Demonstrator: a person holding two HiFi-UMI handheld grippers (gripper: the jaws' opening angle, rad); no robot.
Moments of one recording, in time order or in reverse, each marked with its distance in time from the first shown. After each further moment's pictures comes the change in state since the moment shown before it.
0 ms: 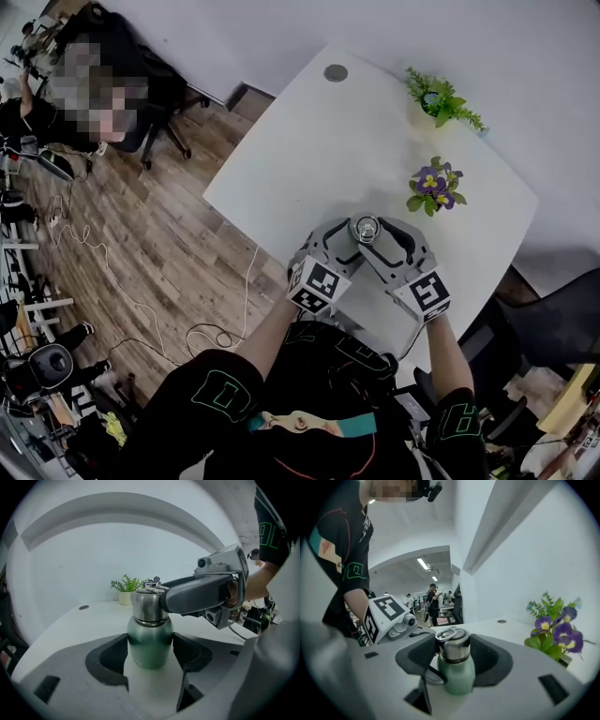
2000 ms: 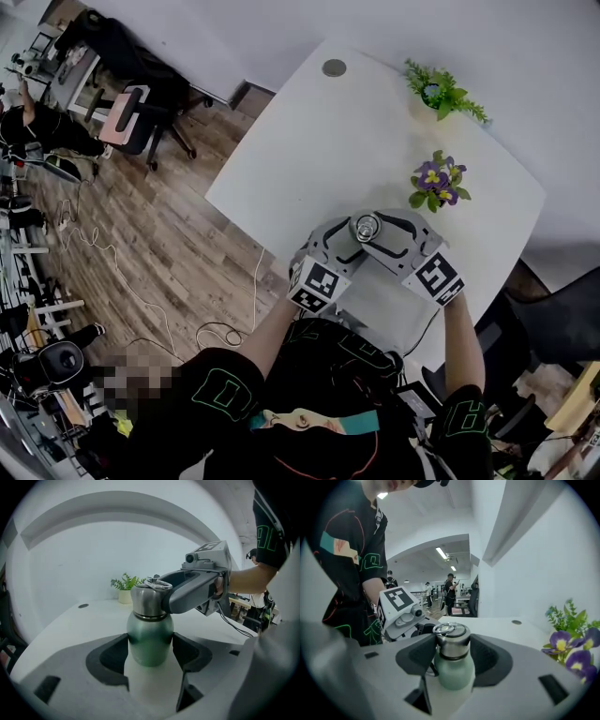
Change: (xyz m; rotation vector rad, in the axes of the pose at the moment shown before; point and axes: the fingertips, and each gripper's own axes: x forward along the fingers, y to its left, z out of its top) left arm 0.002 0.000 -0.010 -0.005 0.013 -0.004; right arm 0.009 0.001 -0.011 -0.160 0.114 0.210
